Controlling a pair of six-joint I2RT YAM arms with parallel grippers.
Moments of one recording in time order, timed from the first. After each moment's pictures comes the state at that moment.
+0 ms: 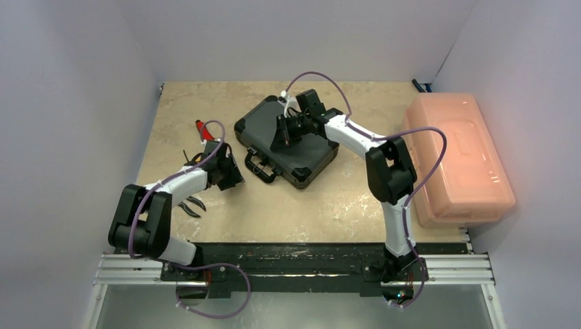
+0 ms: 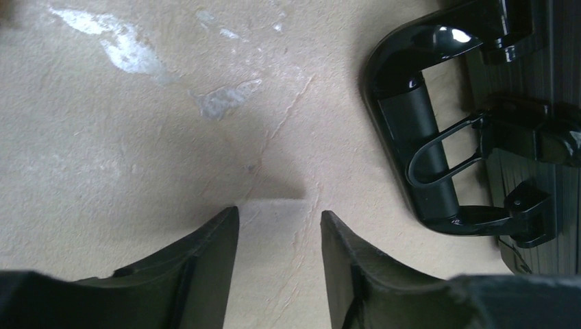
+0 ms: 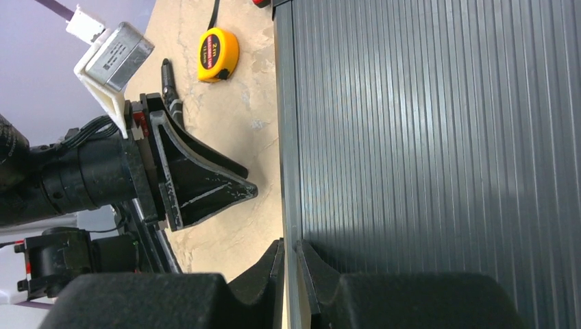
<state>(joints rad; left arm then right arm) -0.25 1.45 0.69 -0.25 0.03 -0.67 0.56 2.11 1.70 -0.39 -0.64 0.31</state>
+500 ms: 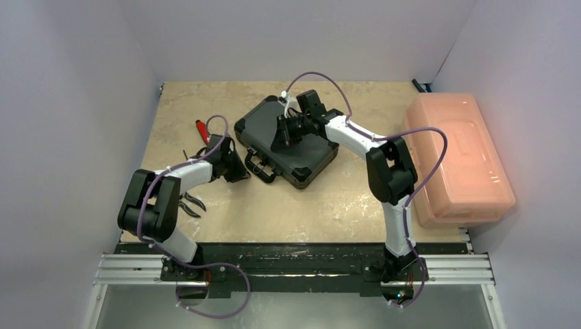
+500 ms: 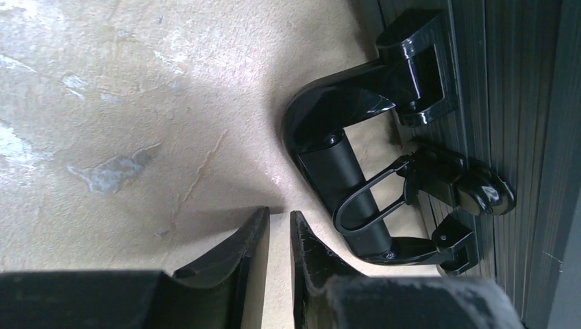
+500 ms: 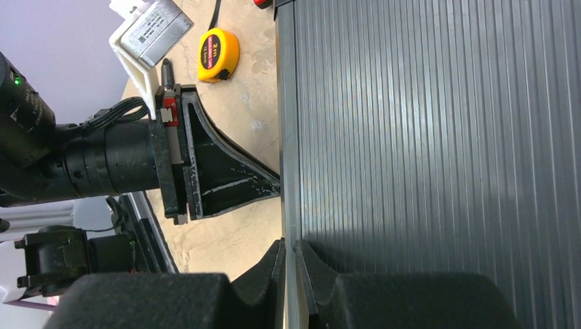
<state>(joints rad) -0.24 1.59 0.77 -0.14 0.15 -0.73 0.56 2.10 1.68 -0.37 -0.64 0.30</state>
